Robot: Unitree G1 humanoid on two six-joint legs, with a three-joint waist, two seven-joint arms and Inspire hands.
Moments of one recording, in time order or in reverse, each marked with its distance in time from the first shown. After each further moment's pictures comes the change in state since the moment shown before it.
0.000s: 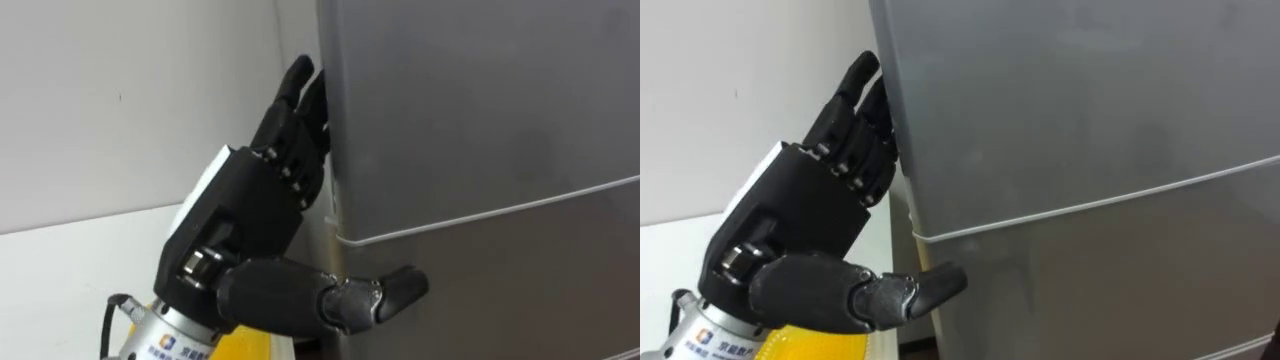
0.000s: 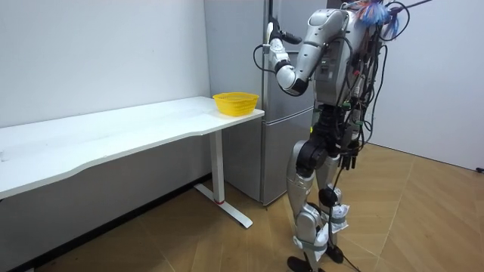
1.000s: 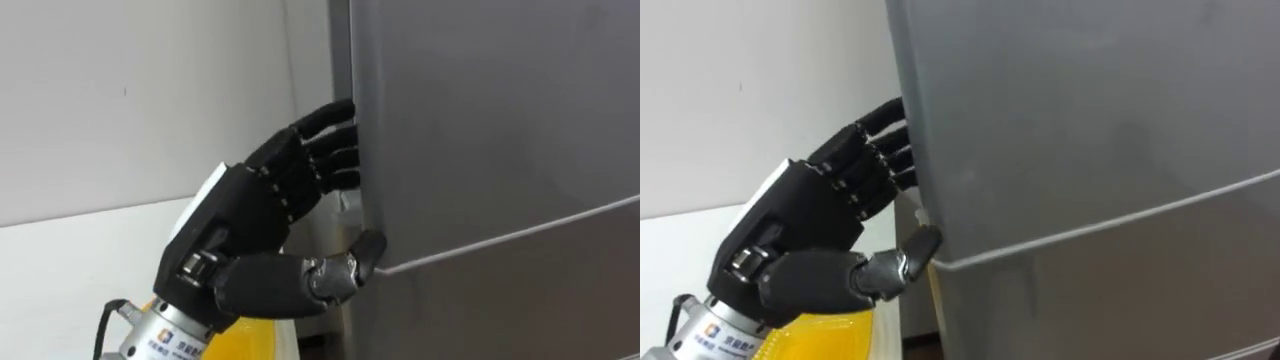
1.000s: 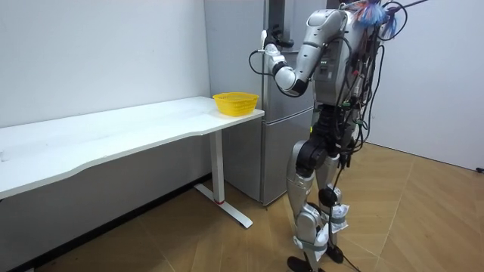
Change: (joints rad) left arm 0.000 -0.004 0.026 0.074 -0.004 0.044 -0.056; right arm -0.039 -0.001 0.069 -0.003 0.002 0.007 0.036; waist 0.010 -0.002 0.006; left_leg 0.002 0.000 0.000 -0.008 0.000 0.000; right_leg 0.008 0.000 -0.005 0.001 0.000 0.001
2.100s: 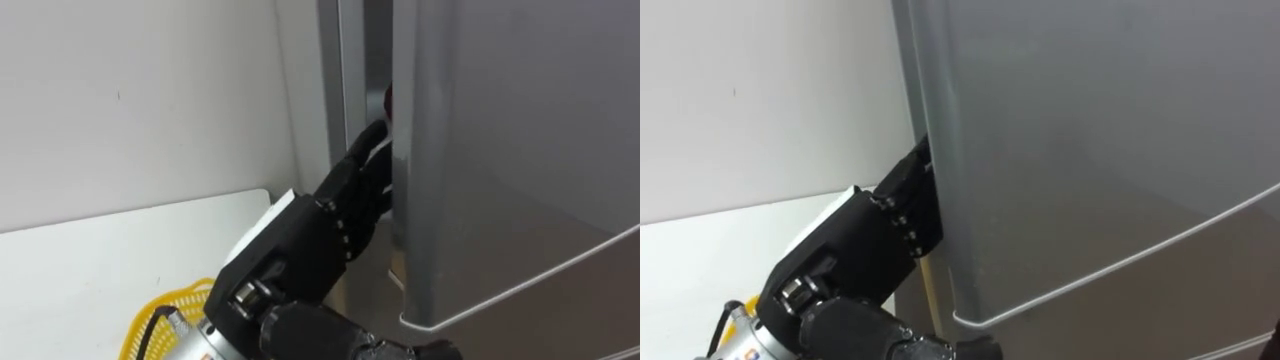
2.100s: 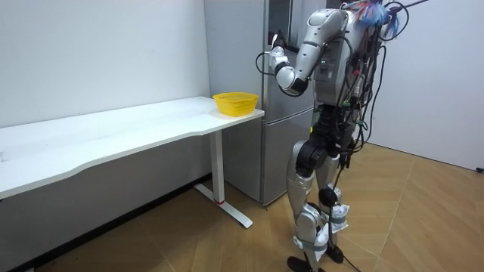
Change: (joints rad) left arm 0.000 0.002 -0.076 -0.001 -0.003 0.023 -0.099; right arm -0.012 -0.001 0.007 0.001 0.005 -0.001 0.018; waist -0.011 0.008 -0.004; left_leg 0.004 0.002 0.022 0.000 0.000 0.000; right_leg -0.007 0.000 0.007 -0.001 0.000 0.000
